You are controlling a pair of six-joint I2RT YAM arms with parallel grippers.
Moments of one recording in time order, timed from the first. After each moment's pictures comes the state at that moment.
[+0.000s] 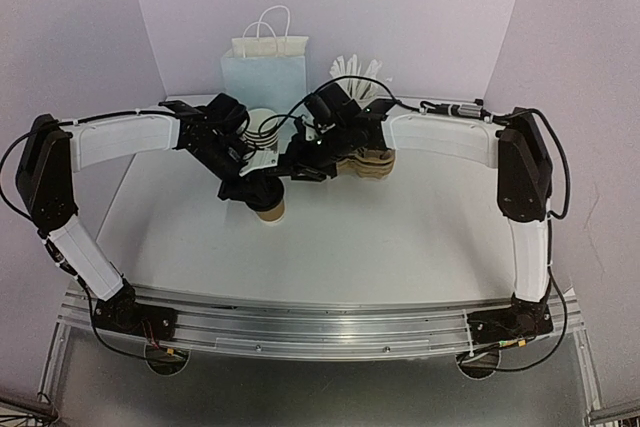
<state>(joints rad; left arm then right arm) -0.67 1.66 1.19 -0.73 0.52 0.86 0.92 2.12 1.75 -0.49 -0.32 0.84</state>
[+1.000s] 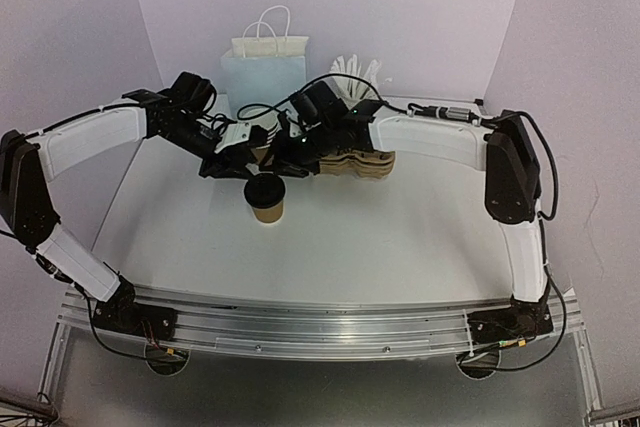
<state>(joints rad) -0.53 1.53 1.19 -0.69 0.60 1.05 0.95 2.18 1.86 -0.43 -0.32 0.84</state>
